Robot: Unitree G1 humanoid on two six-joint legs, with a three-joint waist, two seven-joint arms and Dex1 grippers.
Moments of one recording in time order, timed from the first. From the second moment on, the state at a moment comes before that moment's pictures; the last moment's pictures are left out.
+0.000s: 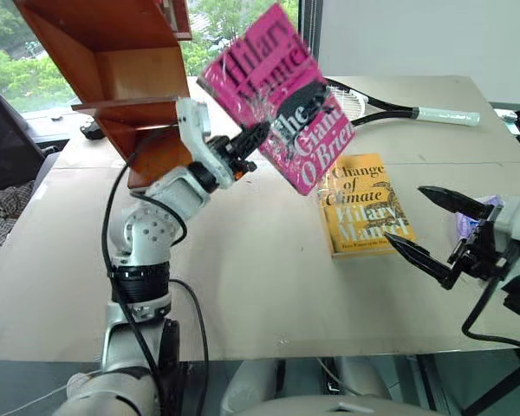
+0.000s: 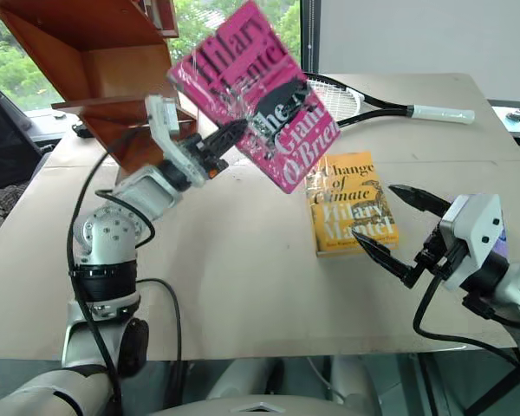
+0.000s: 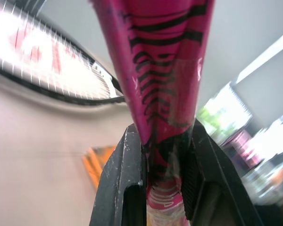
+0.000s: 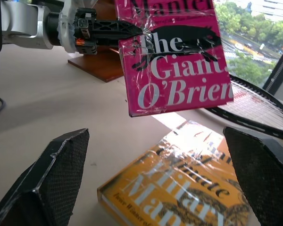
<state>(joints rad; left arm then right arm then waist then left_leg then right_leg) -0.64 0.42 0.12 -0.10 -0.89 0.68 -0.37 0.14 -0.71 -0.41 -0.80 0.73 0.48 0.68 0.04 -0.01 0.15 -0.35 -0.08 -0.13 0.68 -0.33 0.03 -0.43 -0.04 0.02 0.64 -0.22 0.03</state>
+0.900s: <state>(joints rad) -1.22 1.28 -0.30 0.23 0.41 0.12 -1.23 -0.30 -0.66 -0.29 -0.52 0.67 0.33 0.74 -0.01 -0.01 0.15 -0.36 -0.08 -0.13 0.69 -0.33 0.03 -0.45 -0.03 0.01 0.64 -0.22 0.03</state>
